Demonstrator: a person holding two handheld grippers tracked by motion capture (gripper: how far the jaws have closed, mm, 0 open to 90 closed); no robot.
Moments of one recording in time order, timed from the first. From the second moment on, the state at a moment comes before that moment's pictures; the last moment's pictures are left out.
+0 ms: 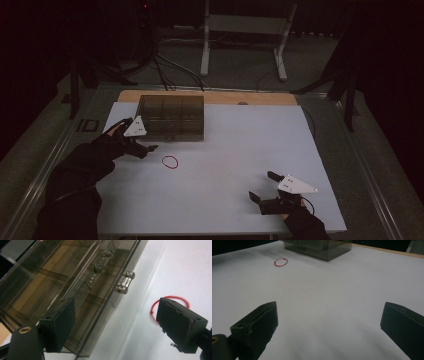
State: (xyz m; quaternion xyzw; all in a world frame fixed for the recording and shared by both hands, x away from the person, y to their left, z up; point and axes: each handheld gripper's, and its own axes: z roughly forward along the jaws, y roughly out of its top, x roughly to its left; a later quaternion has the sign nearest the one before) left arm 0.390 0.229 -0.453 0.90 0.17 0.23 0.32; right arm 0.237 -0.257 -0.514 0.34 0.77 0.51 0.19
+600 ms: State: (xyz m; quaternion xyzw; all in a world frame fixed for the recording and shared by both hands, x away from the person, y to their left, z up) left arm 0.411 0.223 -0.459 0.93 0.08 0.24 0.25; right arm 0.236 -0.258 -0.513 0.35 0.77 0.51 0.18
